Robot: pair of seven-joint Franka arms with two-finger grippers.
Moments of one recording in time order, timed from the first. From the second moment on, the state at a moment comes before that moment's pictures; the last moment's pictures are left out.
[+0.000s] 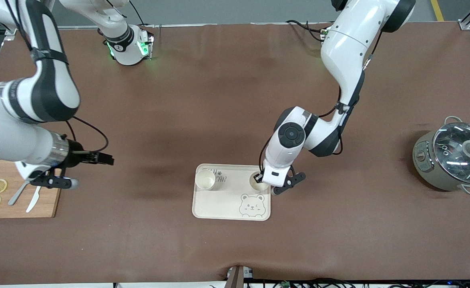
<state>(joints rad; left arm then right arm) -0.51 0.77 -0.06 -1.41 0.02 2.37 -1.10 0.13 0.39 0.00 -1.55 0.16 1.85 0.23</state>
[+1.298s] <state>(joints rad) -0.18 0.48 -0.05 -1.49 0.02 1.89 -0.96 0.49 0.67 -0.01 -1.55 0.16 2.32 0.75</state>
